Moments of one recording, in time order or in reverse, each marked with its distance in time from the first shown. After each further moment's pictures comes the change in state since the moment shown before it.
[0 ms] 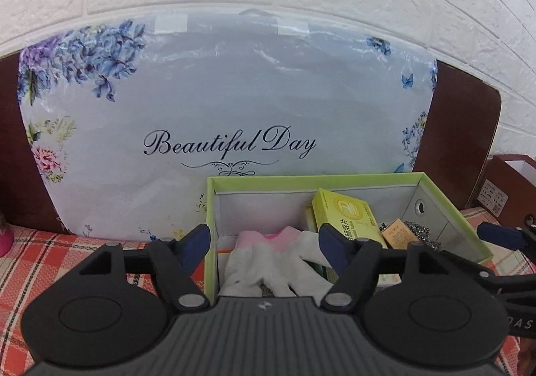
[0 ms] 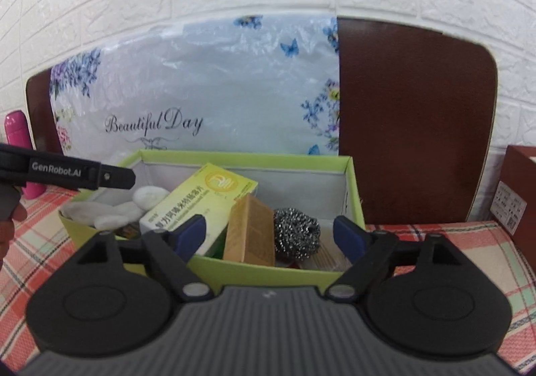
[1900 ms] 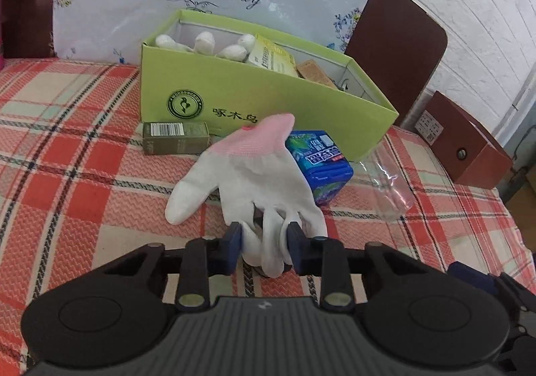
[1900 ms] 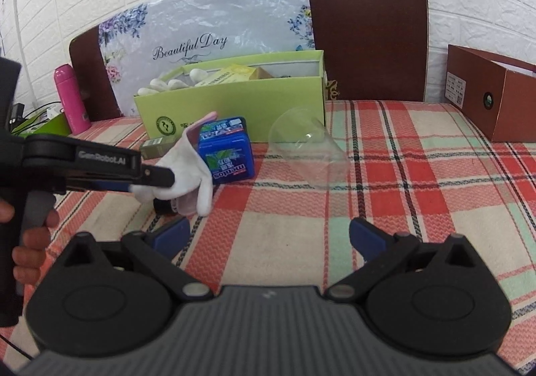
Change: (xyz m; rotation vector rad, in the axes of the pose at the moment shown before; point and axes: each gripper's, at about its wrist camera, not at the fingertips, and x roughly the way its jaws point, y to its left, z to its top) left arm -0.073 -0.056 -0.135 -0.221 0.239 -0.159; right arm -0.153 -0.008 -0.107 0.075 0.189 0.052
